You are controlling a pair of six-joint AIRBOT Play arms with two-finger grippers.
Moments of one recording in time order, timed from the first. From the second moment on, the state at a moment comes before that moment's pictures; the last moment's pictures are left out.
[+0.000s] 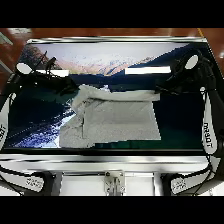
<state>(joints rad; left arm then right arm) 0.01 -1.66 1.50 0.79 -1.22 -1.39 -0.03 -1.70 1.66 -1.25 1.38 1.63</state>
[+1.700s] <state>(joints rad) 0.29 -1.45 0.73 0.94 -1.16 -1.17 -0.28 -1.21 1.03 -1.27 1.58 1.48</state>
